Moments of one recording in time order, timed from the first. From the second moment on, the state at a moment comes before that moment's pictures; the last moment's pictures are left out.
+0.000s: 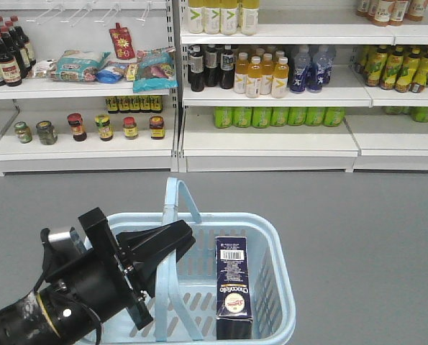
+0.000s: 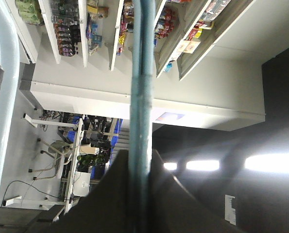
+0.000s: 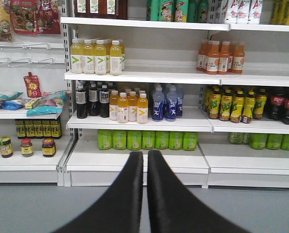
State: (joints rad) left arm -0.69 1.41 -0.32 0.21 -1.09 -1.90; right arm -0.05 -0.01 0.03 0.03 0.09 -0.06
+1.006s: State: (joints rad) left arm -0.69 1.41 -0.32 0.21 -1.09 -1.90; right arm -0.05 -0.01 0.03 0.03 0.09 -0.06
